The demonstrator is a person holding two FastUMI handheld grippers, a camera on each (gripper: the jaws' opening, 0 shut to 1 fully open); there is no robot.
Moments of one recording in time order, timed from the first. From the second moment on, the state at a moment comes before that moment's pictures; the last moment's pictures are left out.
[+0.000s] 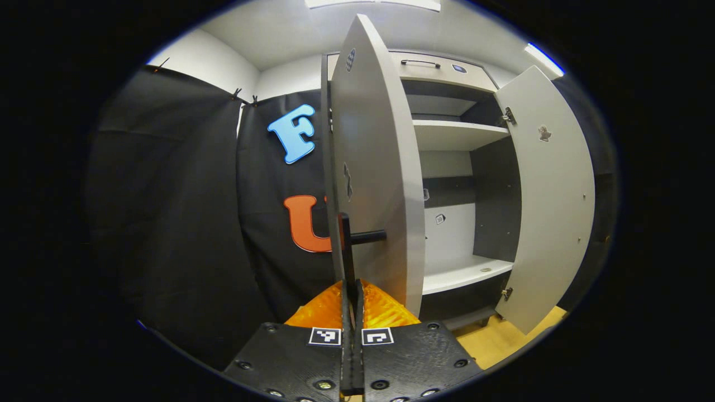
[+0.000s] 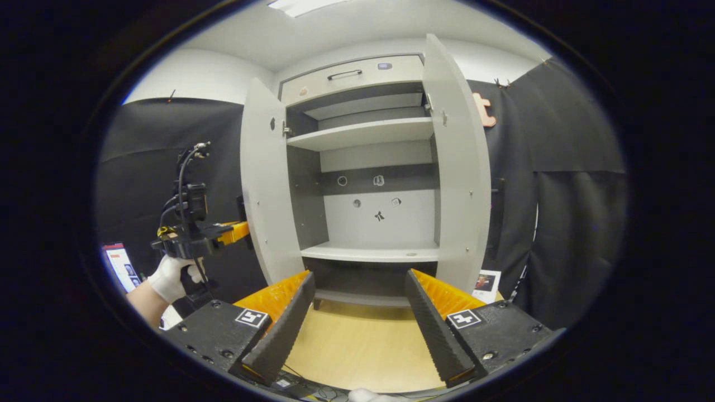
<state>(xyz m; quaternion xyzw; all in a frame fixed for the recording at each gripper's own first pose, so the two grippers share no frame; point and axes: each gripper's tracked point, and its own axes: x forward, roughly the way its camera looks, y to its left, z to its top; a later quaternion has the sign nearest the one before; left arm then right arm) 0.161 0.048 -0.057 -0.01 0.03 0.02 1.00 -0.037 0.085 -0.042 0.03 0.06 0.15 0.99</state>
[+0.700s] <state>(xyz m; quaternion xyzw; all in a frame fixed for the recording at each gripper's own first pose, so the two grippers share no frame) 0.171 0.103 -0.066 -0.04 0.02 0.00 1.00 -0.031 0.101 -0.049 0.04 0.07 0.16 0.98</state>
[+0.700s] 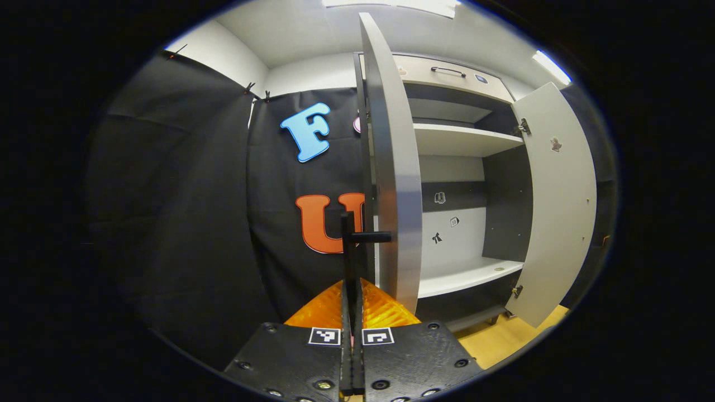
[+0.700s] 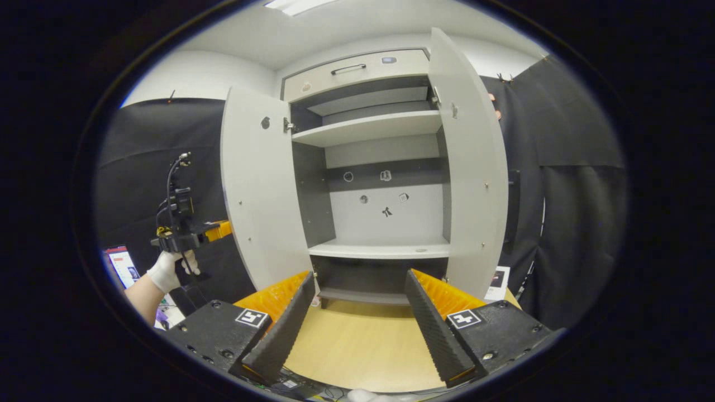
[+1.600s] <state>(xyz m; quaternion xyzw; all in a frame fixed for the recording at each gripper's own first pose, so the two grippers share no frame) 0.135 0.145 -0.061 -0.02 0.03 0.09 1.00 -0.028 0.106 -0.043 0.04 0.06 0.17 0.98</state>
